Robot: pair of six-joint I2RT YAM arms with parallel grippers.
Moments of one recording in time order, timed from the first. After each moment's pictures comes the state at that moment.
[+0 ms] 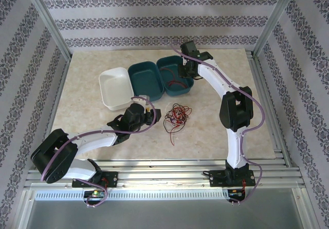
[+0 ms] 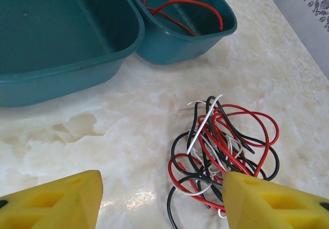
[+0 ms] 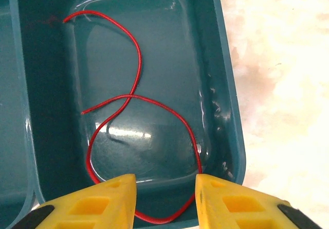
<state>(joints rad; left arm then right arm) -0.71 1.36 0.57 0.27 -0.13 -0.59 0.37 2.09 1.91 -0.87 0.04 0.26</state>
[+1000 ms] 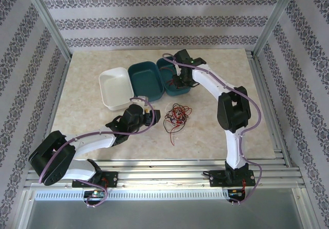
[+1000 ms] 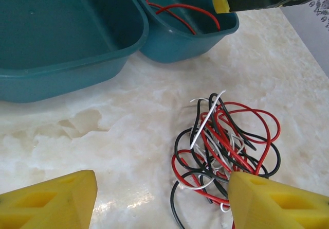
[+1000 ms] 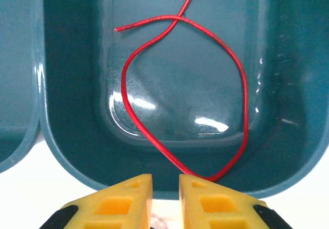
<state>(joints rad) -0.71 1.33 0.55 0.26 -0.13 -0.59 0.43 2.10 1.82 -0.91 -0.02 0.16</state>
